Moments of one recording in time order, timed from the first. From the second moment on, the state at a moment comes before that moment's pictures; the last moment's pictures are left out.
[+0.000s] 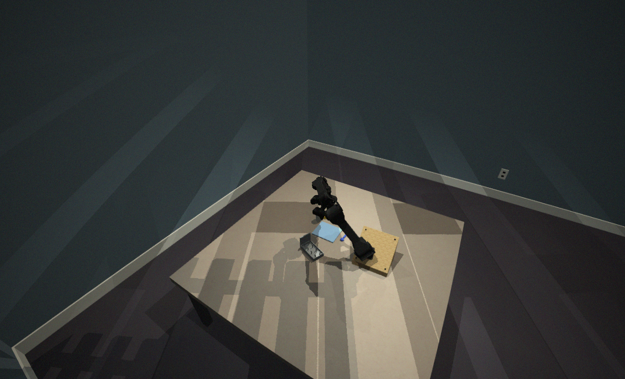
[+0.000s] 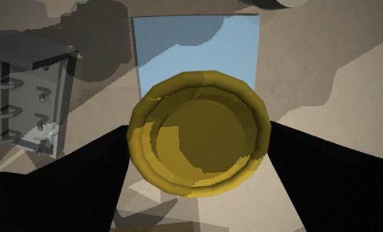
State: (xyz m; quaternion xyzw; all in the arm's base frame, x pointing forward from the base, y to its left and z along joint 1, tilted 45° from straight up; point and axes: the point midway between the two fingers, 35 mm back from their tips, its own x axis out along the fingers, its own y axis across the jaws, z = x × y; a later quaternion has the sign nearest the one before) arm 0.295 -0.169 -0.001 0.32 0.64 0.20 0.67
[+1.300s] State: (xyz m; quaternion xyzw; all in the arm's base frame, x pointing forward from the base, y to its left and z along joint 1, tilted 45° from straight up) arm 0.277 -0.141 0.108 0.54 0.66 -0.06 0.52
